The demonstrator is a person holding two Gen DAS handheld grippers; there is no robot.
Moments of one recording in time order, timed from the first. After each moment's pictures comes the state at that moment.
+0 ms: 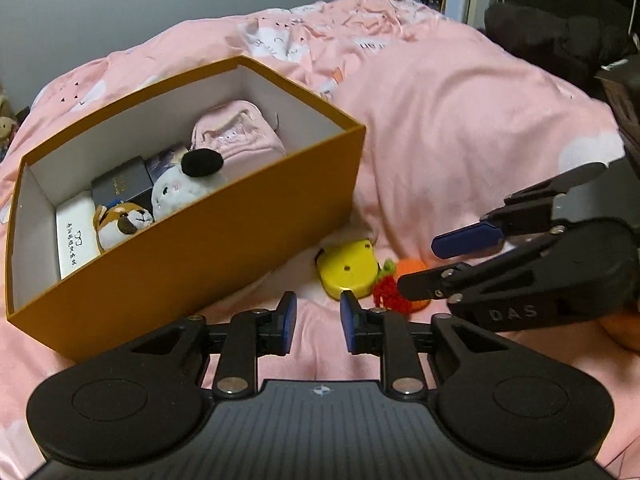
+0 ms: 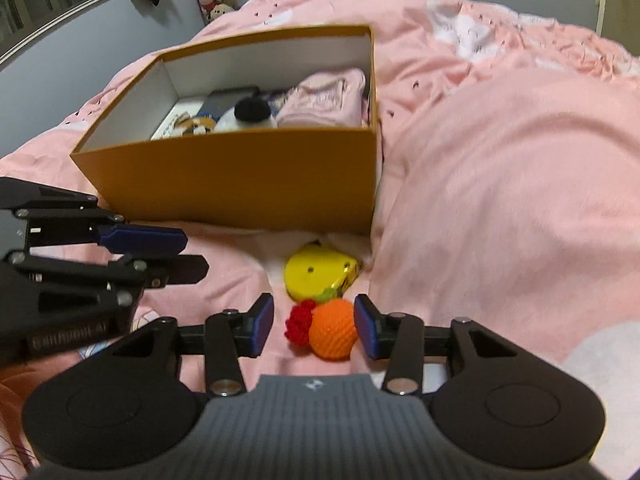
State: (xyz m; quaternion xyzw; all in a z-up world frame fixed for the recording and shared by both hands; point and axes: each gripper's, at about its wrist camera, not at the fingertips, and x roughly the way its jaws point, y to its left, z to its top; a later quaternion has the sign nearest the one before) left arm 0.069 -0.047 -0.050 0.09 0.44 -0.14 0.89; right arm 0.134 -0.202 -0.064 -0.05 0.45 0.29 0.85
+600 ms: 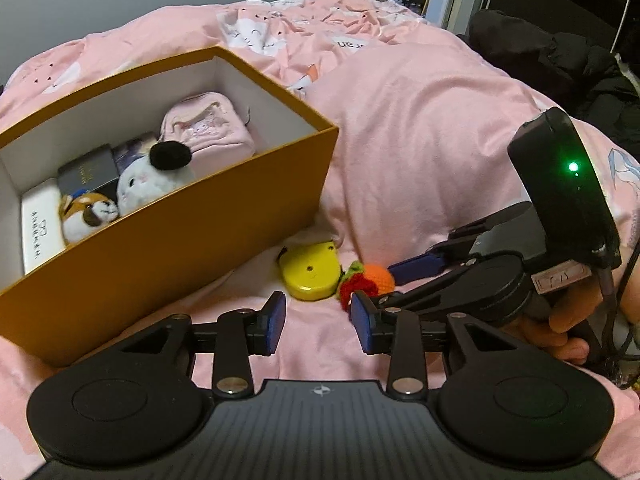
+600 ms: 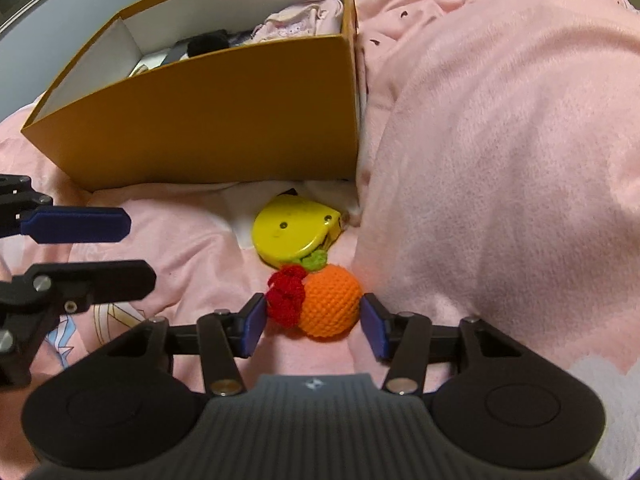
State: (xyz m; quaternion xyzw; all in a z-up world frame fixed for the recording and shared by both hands) left arm 0.080 -0.048 -0.050 0.04 0.45 -0.18 0.87; right arm 0.158 -0.197 -0.104 -0.05 0.51 0.27 0.82
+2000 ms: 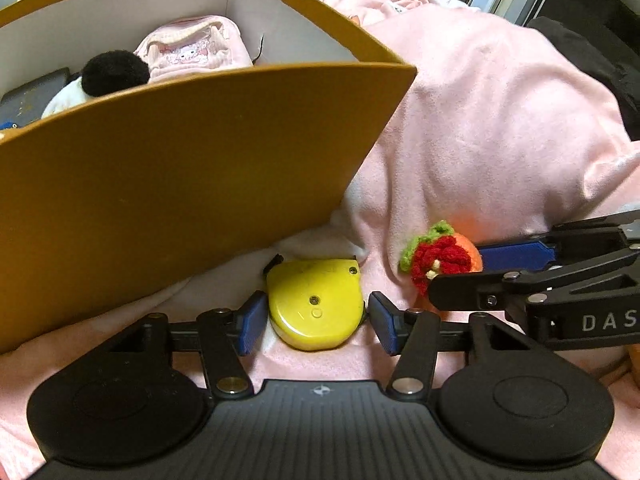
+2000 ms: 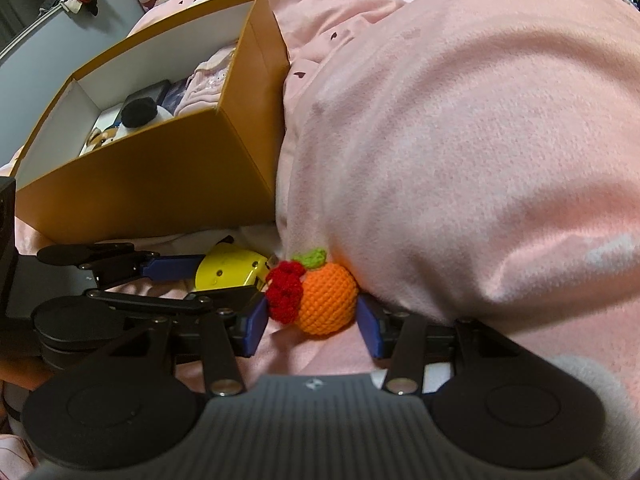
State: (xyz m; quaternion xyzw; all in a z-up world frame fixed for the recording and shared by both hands) left arm 0.155 -0.061 -0.136 -0.04 0.48 -0.15 0.86; right arm 0.190 -0.234 -0.091 0.00 0.51 0.23 0.83
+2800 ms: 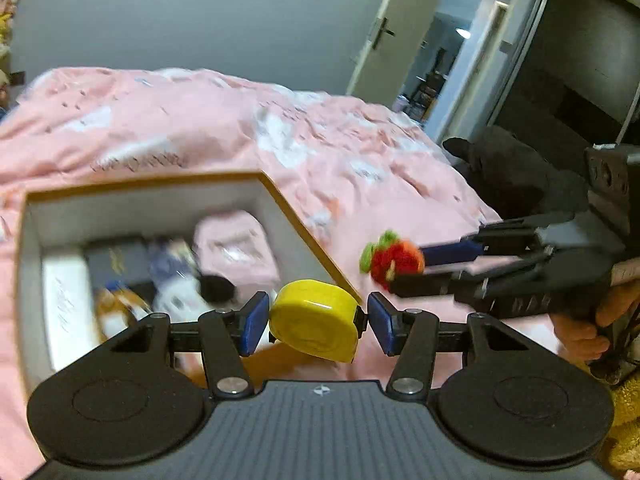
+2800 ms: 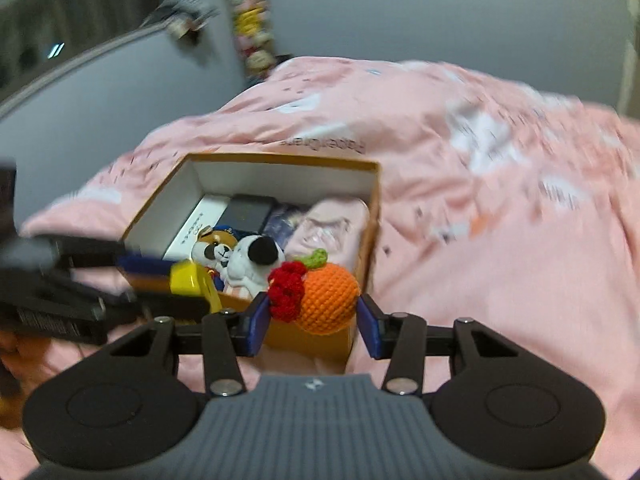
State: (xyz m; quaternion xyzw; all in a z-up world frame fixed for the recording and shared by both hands) left arm 0.133 0.009 0.020 -0.10 0.34 -0.18 0.92; right arm 0.191 -0.194 0.049 -0.11 0.36 0.36 0.85
